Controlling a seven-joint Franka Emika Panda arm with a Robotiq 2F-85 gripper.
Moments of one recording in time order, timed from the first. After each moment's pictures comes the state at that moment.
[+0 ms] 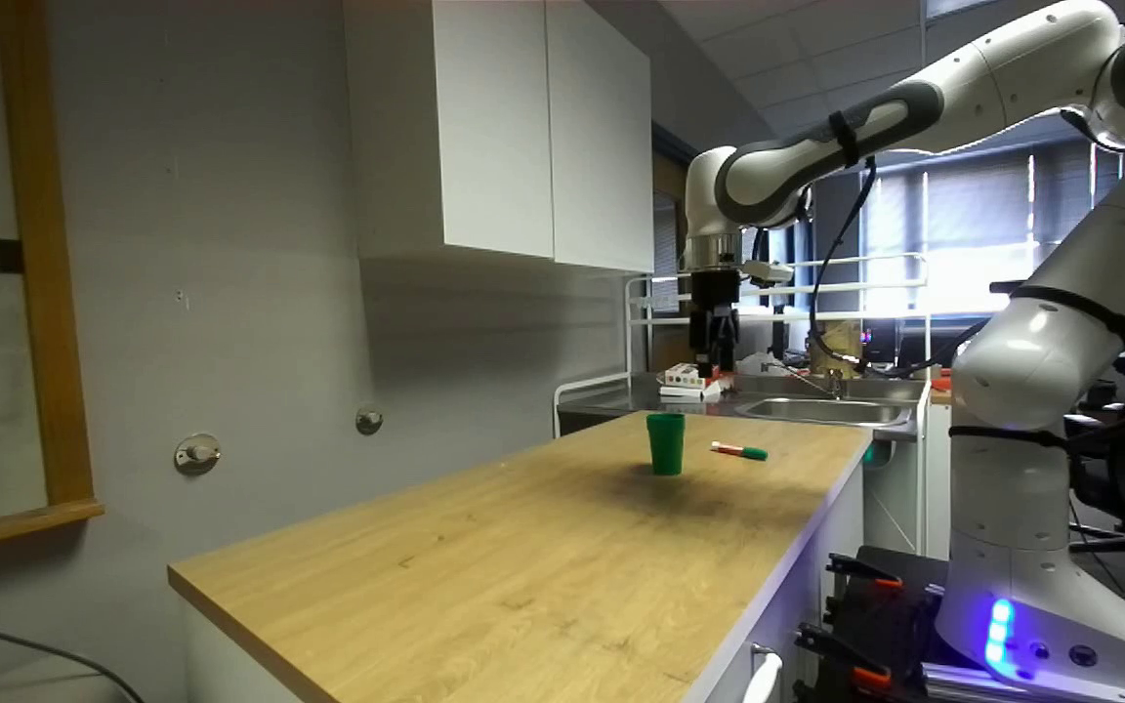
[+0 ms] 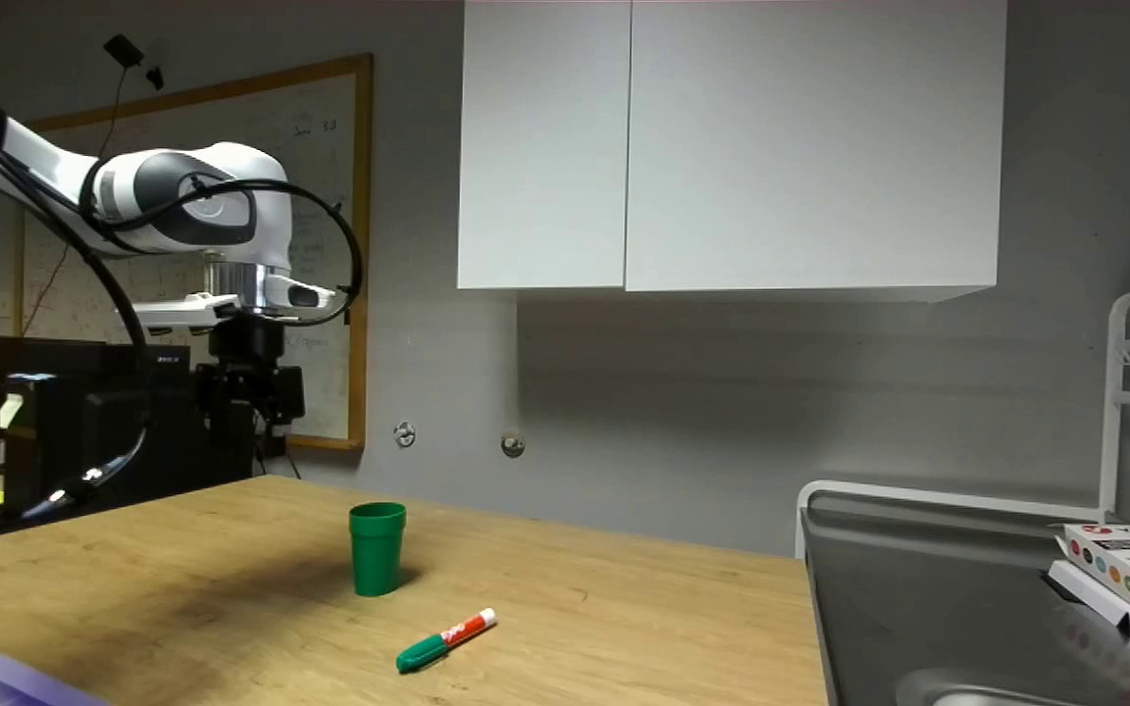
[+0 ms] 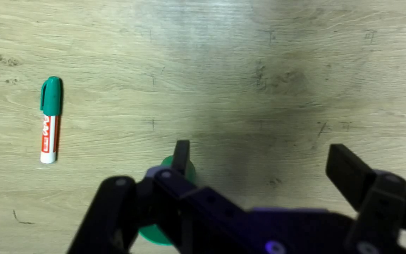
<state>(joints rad) -0.01 -0.65 0.01 -2.53 -0.02 1.91 0.02</state>
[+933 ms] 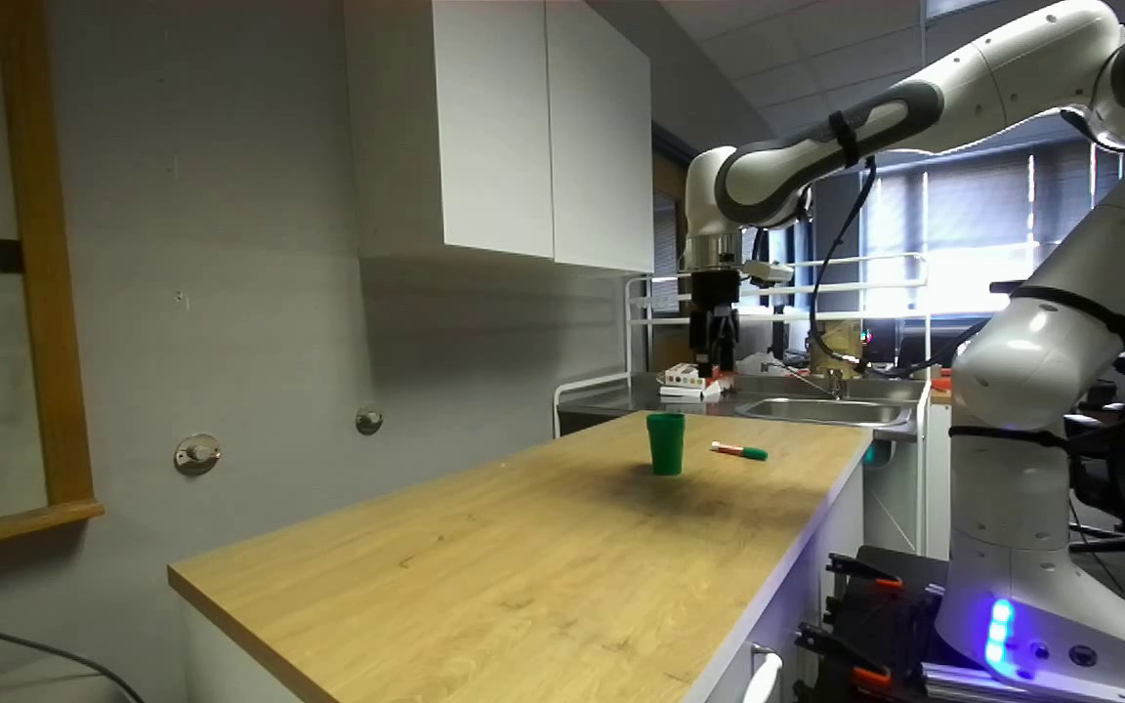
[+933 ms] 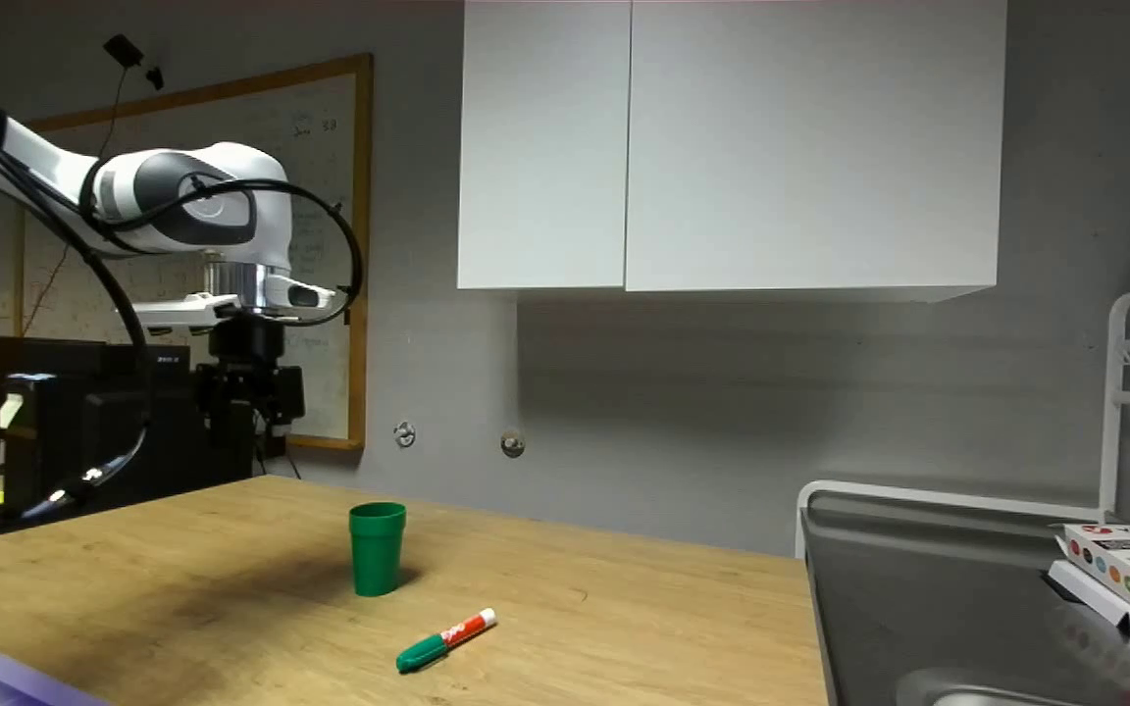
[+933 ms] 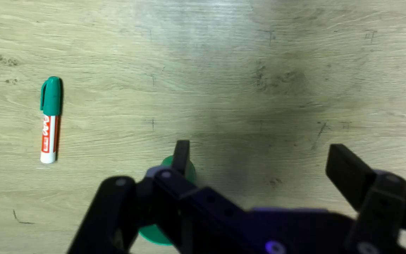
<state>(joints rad) -0.01 -0.65 0.01 -2.53 -0.02 1.91 0.02</state>
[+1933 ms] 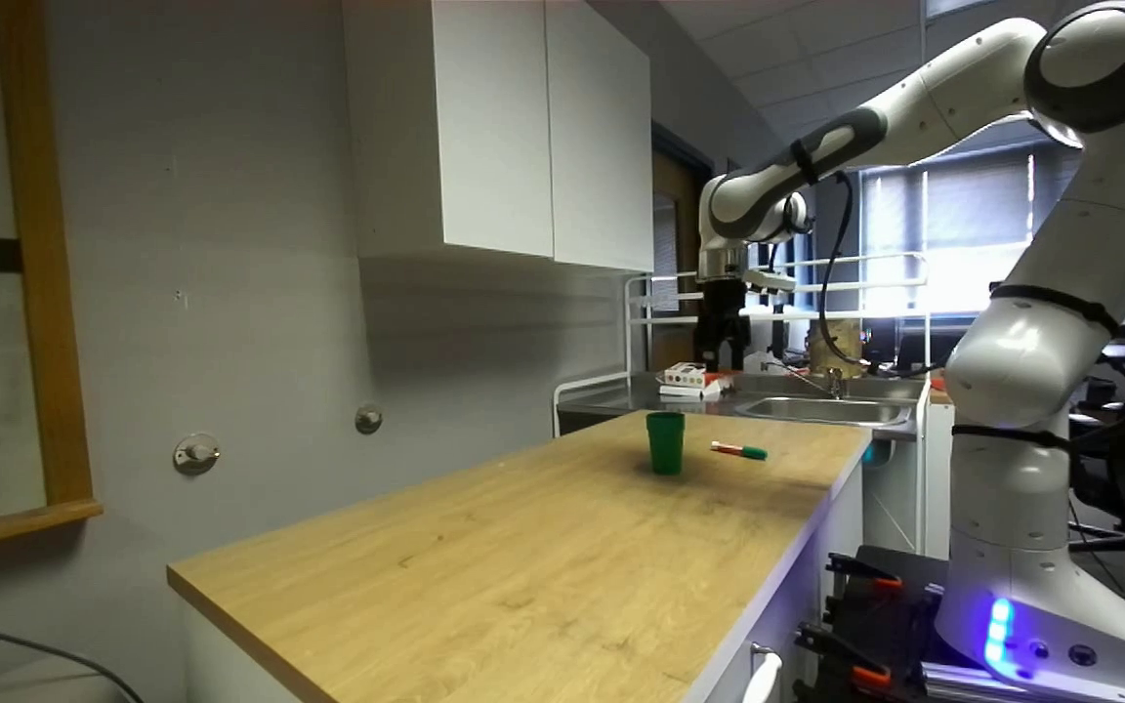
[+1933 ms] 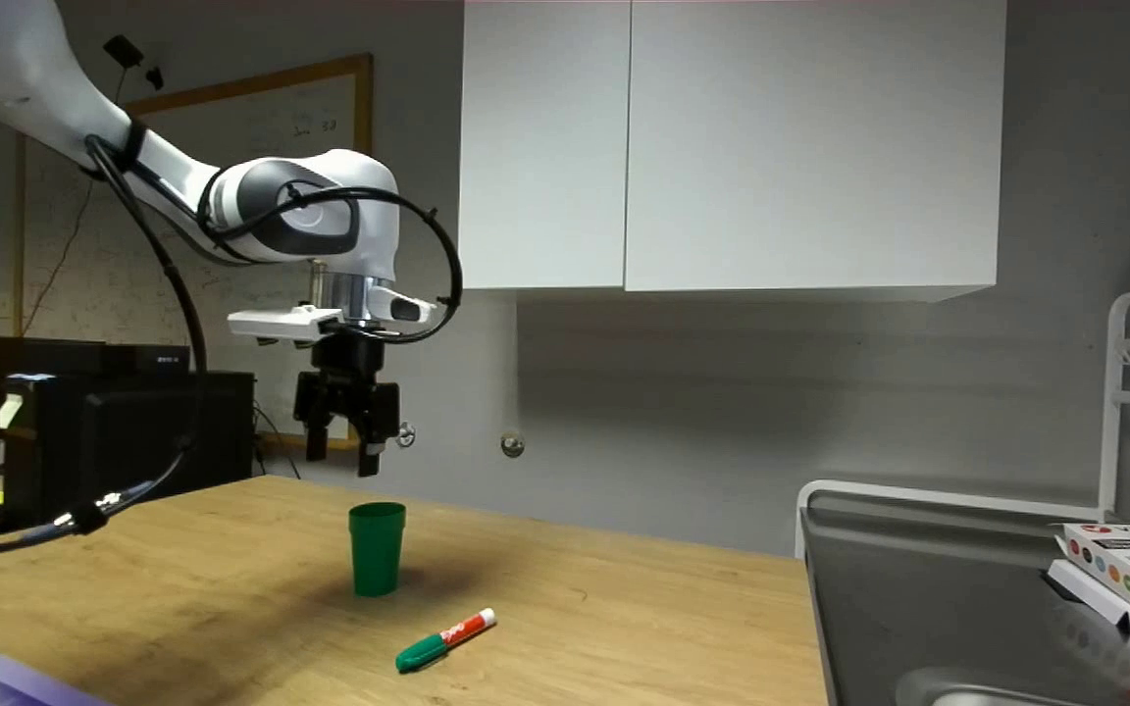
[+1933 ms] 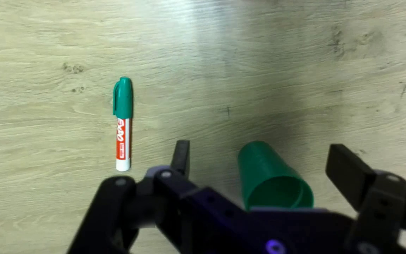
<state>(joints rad) -0.12 -0.48 -0.17 -2.43 -0.05 1.94 -0.09</state>
